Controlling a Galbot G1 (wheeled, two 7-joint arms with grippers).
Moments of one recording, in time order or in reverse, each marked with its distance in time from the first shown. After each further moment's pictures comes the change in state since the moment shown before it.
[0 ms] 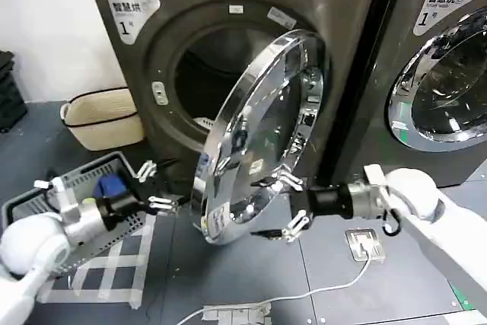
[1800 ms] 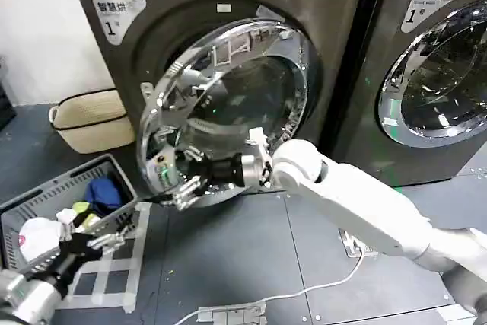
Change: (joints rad) left arm 0.563 -0.507 -0.589 -0.222 0.198 0.174 -0.244; right arm 0.725 0.343 -0.776 -0.176 0.244 -0.116 0.258
